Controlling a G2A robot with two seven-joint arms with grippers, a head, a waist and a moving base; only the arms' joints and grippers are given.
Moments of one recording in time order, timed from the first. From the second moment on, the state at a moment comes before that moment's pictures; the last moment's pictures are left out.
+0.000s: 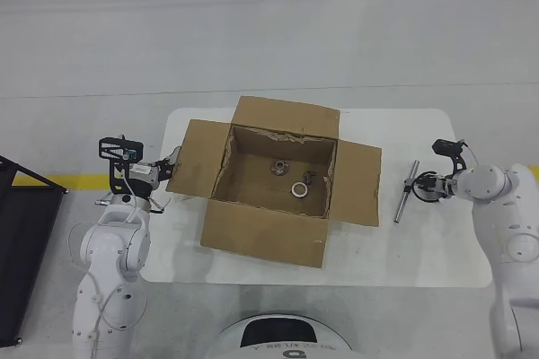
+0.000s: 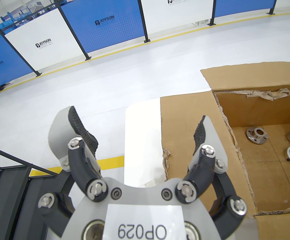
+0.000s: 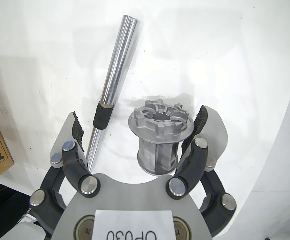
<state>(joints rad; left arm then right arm) 1.64 -1.40 -1.64 -1.93 1.56 -0.12 -0.21 -1.02 -0.99 1.50 -0.95 -0.85 -0.19 1.06</state>
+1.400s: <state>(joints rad) 1.64 -1.40 -1.64 -1.93 1.56 -0.12 -0.21 -0.96 -0.96 1.48 -0.85 -0.85 -0.18 1.01</state>
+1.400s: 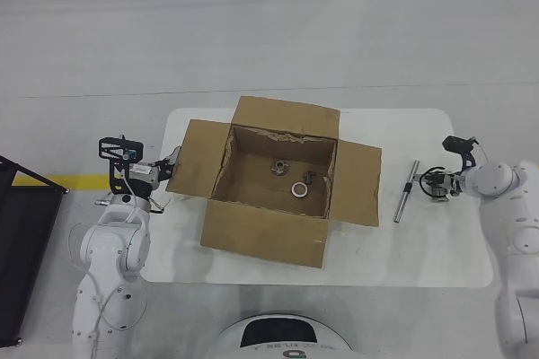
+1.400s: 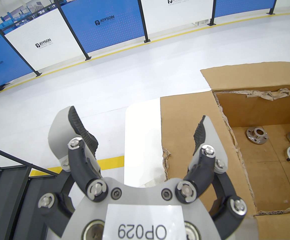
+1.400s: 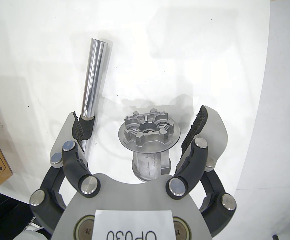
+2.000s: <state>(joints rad) 1.64 -1.40 -1.64 -1.93 1.56 -0.12 -0.21 -1.09 -0.92 1.61 -1.10 -0.76 -0.22 1.02</state>
